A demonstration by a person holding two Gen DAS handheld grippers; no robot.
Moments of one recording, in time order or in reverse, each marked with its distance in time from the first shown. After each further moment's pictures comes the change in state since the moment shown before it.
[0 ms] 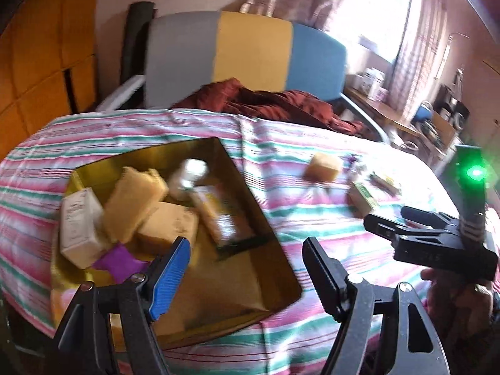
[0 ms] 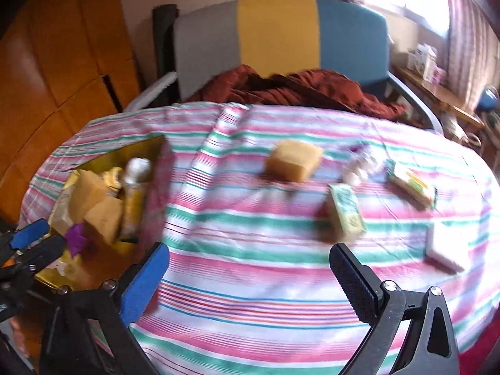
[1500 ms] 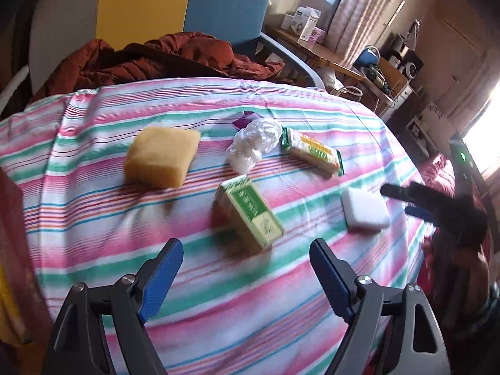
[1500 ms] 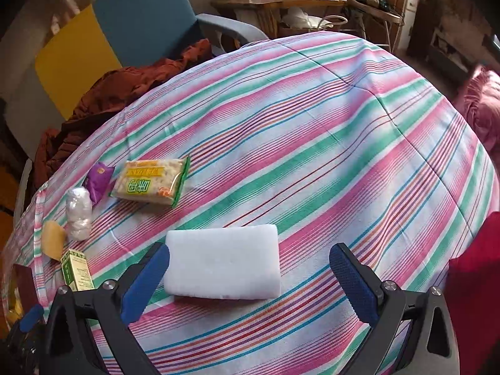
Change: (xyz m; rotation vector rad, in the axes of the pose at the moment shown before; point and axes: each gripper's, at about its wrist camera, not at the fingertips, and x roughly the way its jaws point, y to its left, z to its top) left arm 0.172 -0.184 0.057 0.128 0.247 -0.270; right arm 0.019 -0.310 -0.005 0.597 0.120 -0.279
